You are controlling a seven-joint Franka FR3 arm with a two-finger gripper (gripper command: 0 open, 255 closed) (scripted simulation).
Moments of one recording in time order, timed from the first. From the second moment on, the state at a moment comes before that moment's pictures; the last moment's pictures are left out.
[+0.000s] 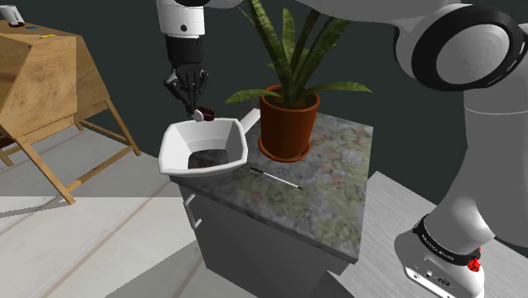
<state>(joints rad) 0.35 0.56 0.20 -1.06 0.04 1.60 0.14</state>
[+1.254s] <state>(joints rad) 0.34 0.55 0.20 -1.25 0.04 1.78 0.12</state>
